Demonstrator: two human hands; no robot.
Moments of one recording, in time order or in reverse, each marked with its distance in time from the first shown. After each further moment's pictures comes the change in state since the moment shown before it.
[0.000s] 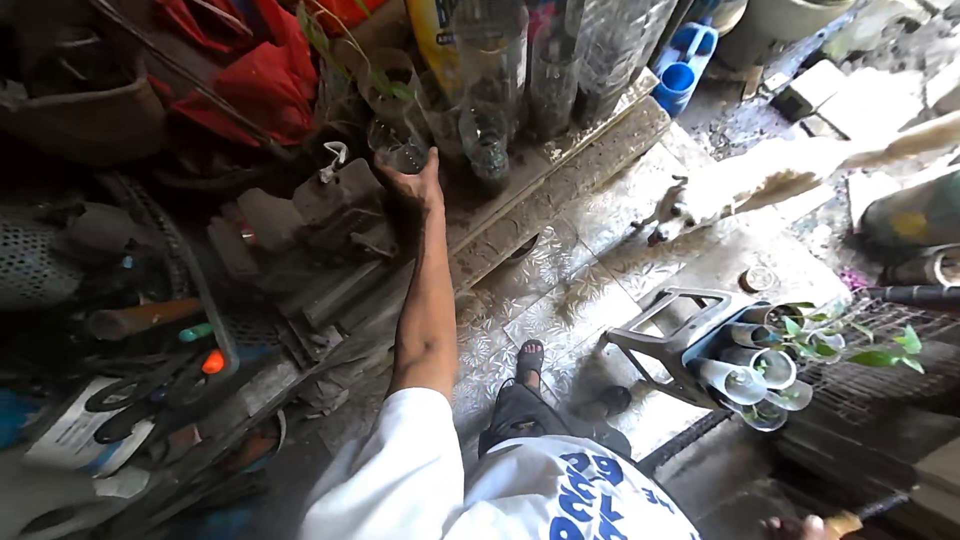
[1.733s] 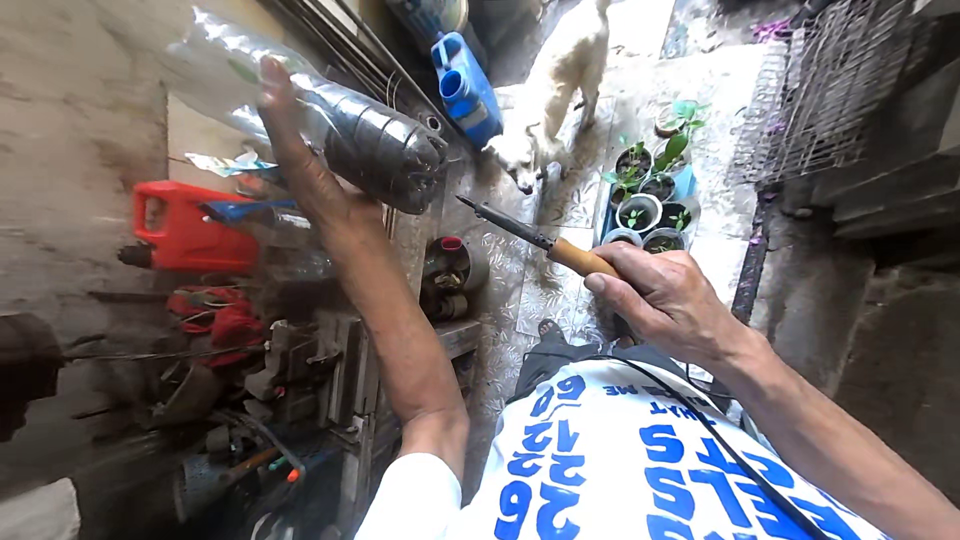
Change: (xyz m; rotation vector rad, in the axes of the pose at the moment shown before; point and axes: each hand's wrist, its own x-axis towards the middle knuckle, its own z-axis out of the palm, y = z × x) left_hand -0.397 0.388 -0.091 -0.885 -1.097 0.131; right_hand 0.038 -0.206 -0.038 0.077 -0.880 -1.035
